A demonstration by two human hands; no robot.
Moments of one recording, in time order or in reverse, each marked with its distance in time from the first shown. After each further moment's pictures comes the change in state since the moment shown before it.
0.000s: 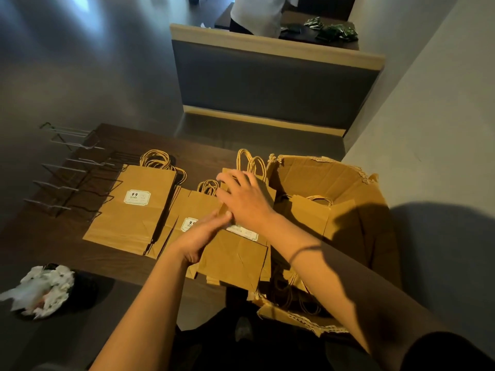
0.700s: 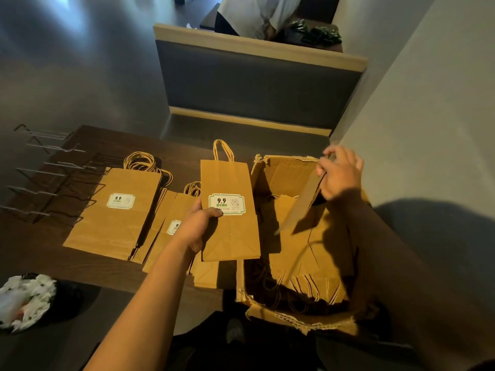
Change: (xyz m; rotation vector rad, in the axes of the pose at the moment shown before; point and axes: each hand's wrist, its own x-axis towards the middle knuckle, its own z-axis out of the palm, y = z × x) left_hand 0.026 0.015 0.023 -0.260 0.282 0.021; right_hand -0.110 0.180 -0.057 -0.024 0.181 0.632
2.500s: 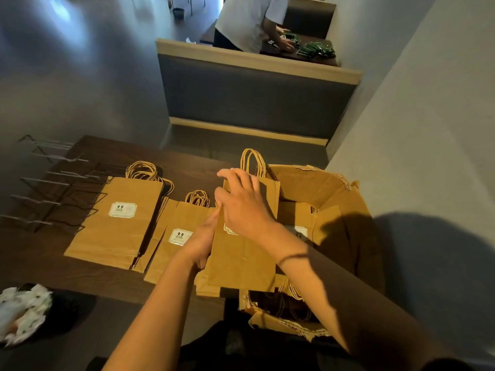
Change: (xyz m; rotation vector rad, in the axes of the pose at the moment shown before) left_hand -0.042 0.014 0.016 0.251 -0.161 0.075; right_hand -0.032 -0.206 0.011 0.111 -0.166 -0.414
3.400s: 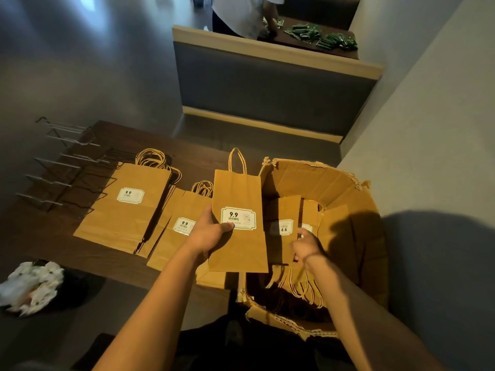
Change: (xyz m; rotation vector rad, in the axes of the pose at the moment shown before) left_hand 0.016 -0.028 -0.004 0.085 0.194 -0.065; right_hand -0.123 0.140 0.119 0.893 -0.290 1.232
